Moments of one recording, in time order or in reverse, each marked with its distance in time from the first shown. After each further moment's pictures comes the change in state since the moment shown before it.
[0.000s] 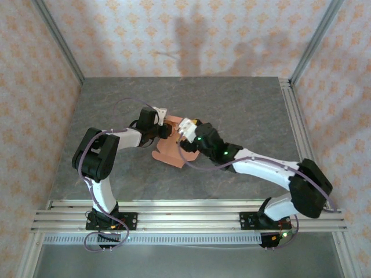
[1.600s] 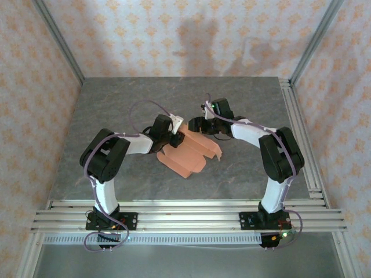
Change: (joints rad) left arm -0.160 0.040 -0.019 0.072 -0.108 0.153; right arm -0.407 0.462 0.282 -0.211 -0.742 0.688
